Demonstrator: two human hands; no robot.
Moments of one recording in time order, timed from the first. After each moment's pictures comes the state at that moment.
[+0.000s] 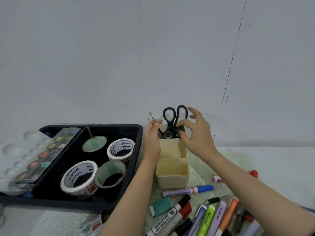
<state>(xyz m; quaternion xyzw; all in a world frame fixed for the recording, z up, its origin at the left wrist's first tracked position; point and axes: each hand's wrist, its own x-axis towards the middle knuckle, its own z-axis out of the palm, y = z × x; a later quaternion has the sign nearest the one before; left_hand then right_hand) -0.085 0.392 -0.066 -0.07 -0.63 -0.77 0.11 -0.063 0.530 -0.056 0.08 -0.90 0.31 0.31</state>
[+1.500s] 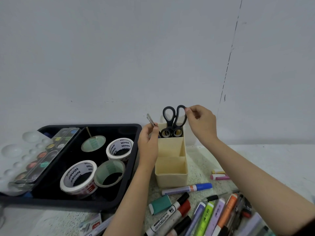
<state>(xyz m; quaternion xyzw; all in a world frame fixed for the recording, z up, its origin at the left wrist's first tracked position) -0.071 0.384 -0.074 -0.04 -0.67 -0.72 0.15 -0.078 0.539 -0.033 -0.05 -0.82 0.48 0.31</state>
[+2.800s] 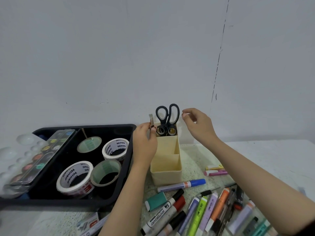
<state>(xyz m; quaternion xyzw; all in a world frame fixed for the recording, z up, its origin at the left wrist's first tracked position) -0.069 0.381 -0.069 -0.09 -0.83 -0.50 0.23 -0.057 0.554 -0.033 -0.04 -0.85 0.47 0.23</state>
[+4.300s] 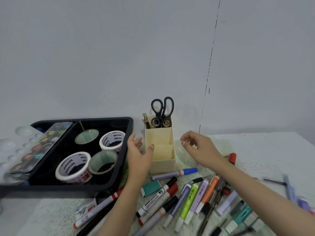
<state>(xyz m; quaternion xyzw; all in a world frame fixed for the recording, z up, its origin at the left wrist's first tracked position) 0.001 0.373 -0.090 0.01 -0.74 -0.66 0.10 0.019 0.564 -0.075 0.06 -0.90 0.40 0.13</state>
